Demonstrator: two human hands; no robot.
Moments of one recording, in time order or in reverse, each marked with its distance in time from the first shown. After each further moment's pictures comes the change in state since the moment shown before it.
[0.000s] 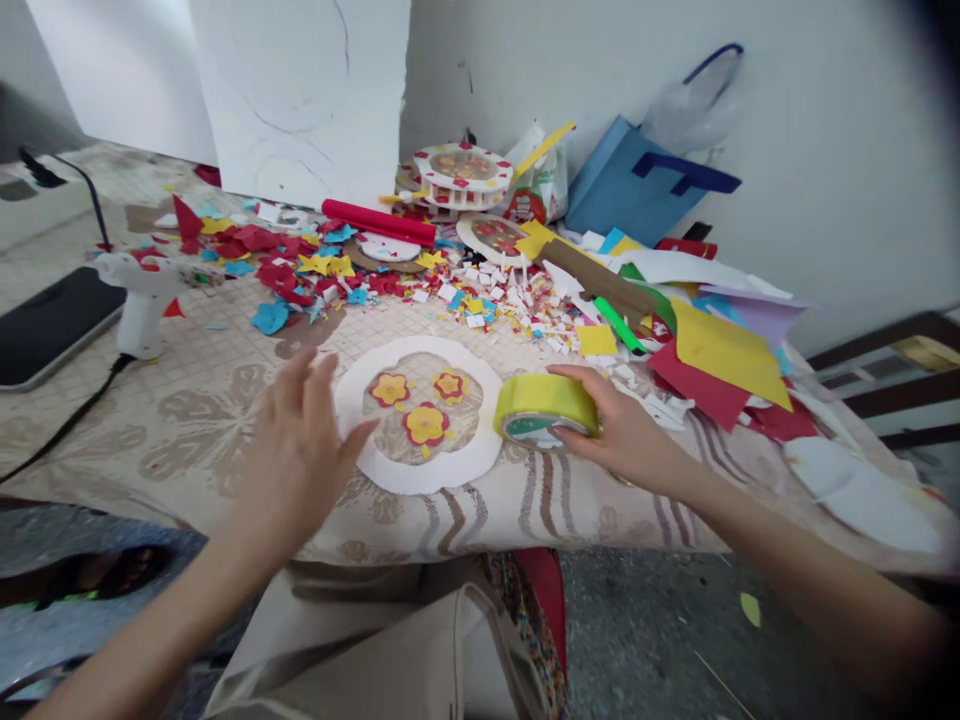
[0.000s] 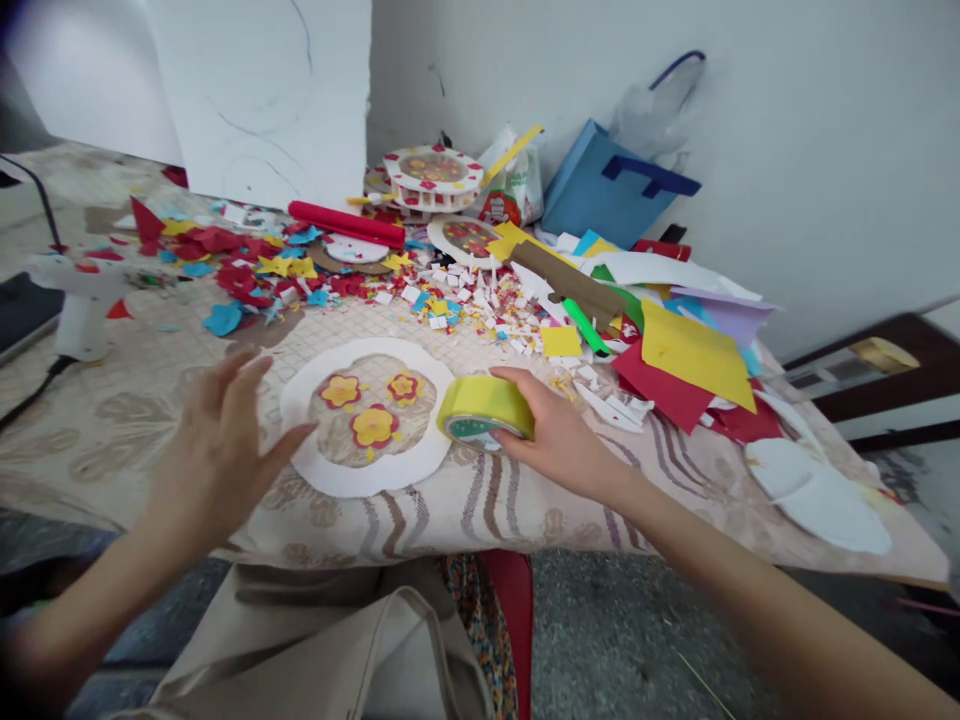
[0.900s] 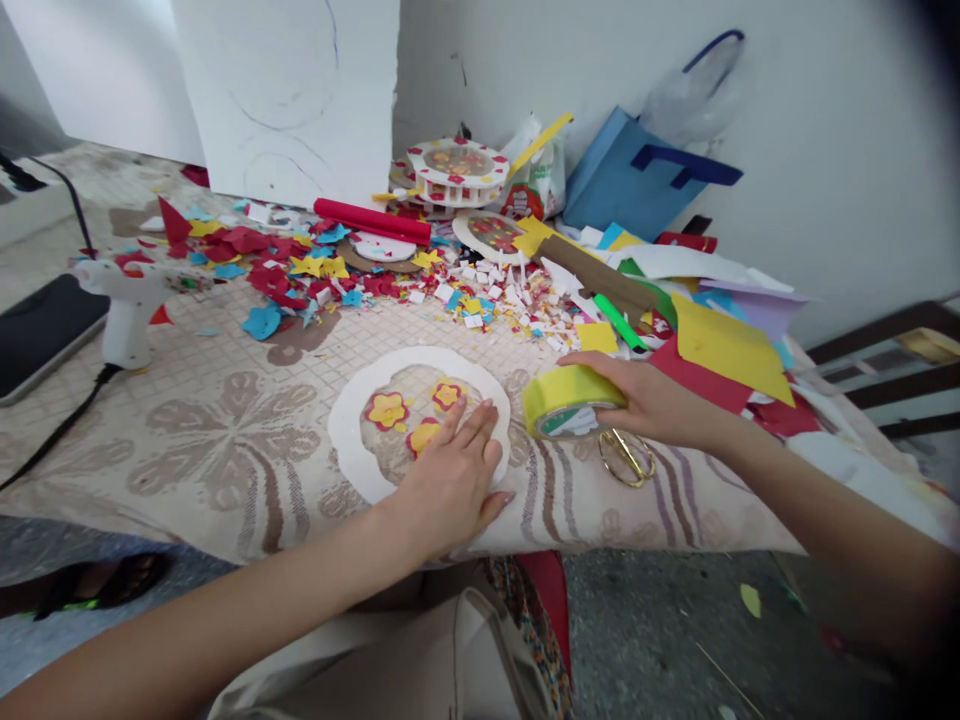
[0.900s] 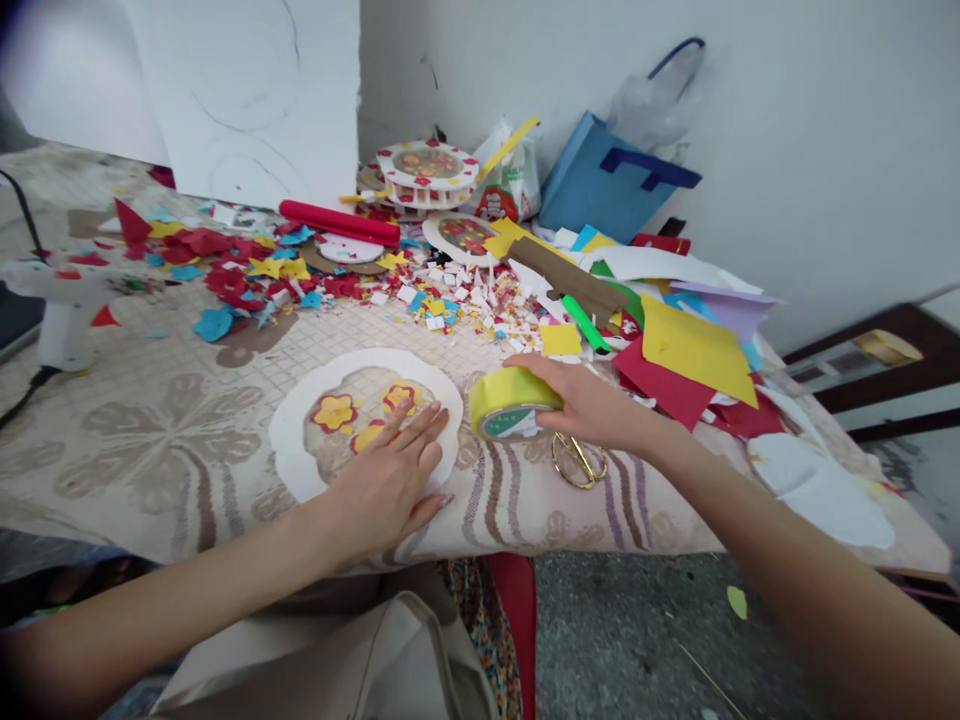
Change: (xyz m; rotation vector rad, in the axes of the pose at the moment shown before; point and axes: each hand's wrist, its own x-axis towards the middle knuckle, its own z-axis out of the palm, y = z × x) left_hand 0.003 0.083 0.054 0.075 -0.558 0.611; right_hand 0.020 0.033 -0.033 -0.075 -0.254 -0.048
